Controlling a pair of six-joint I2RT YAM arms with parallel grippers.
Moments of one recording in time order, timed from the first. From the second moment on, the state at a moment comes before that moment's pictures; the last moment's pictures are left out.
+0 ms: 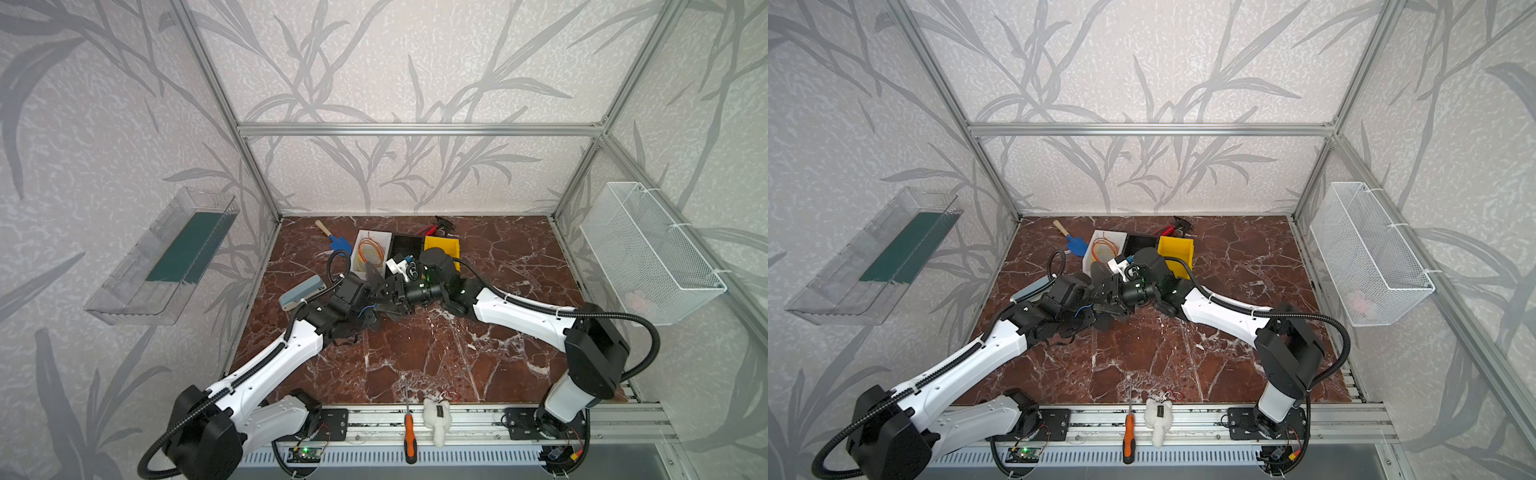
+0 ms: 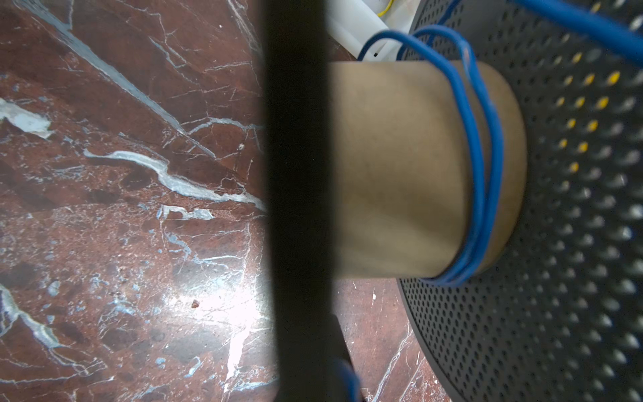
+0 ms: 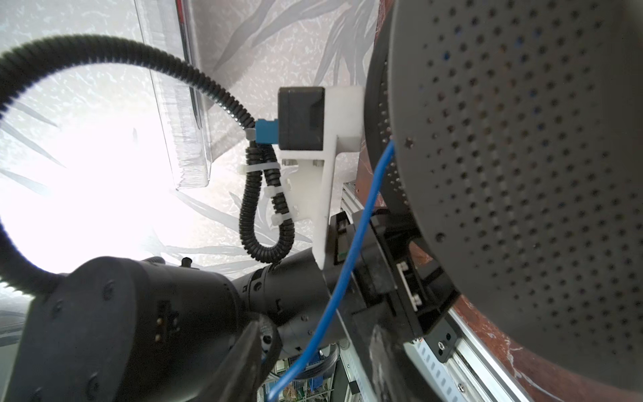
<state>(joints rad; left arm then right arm) -0.55 1.11 0.80 -0.71 -0.08 -0.96 0.86 1.68 1.19 0.14 -0.76 1.29</state>
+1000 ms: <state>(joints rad) -0.56 1.09 0.80 -0.75 -0.13 -0.96 0.90 1.66 1.11 0.12 -0.64 1.22</state>
